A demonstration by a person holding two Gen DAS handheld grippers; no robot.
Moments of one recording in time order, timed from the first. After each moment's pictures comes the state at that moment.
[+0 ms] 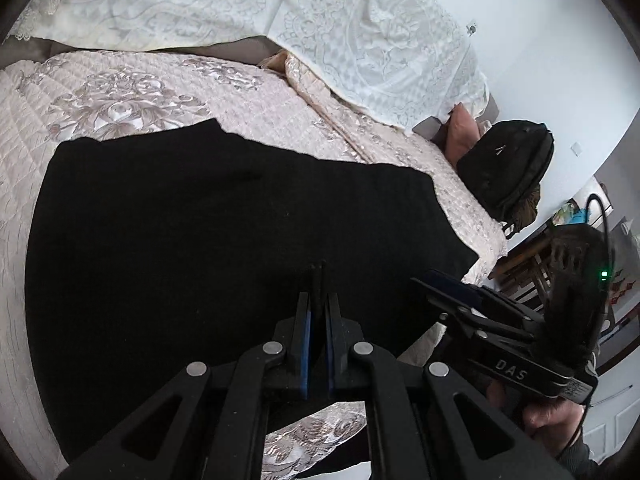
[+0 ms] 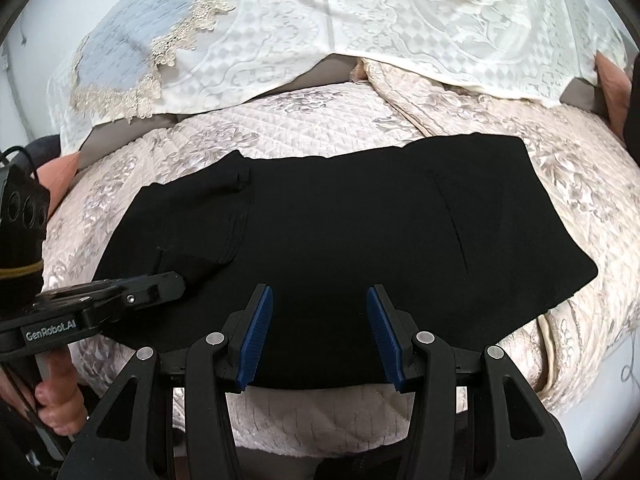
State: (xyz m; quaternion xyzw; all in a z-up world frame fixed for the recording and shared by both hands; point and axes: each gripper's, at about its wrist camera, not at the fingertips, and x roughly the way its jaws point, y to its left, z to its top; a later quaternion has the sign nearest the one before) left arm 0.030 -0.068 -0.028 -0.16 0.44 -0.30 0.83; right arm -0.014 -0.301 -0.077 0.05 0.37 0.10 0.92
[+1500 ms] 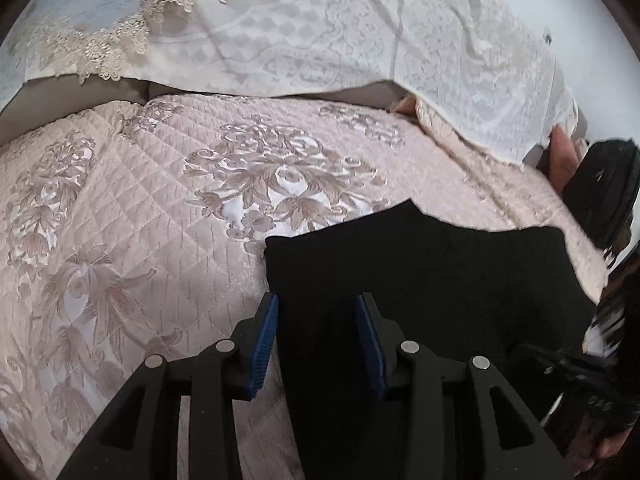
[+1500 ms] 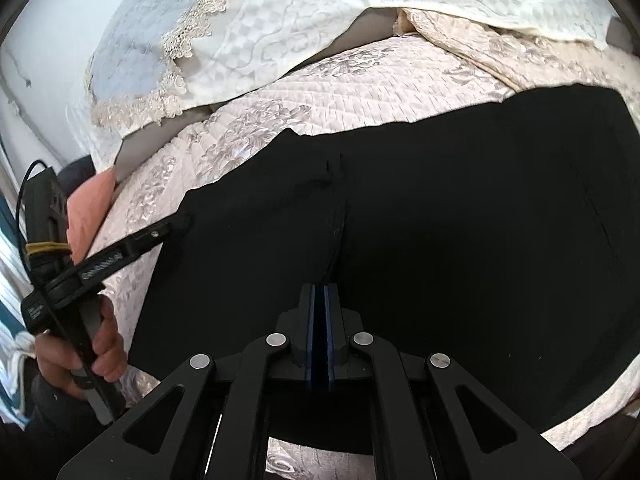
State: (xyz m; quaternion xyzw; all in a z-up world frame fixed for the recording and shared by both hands) left arm 0.095 0.009 -0.031 -0.07 0.43 -0.11 0.89; right arm 0.034 -0.263 -0.096 0.13 0.42 0.19 0.87
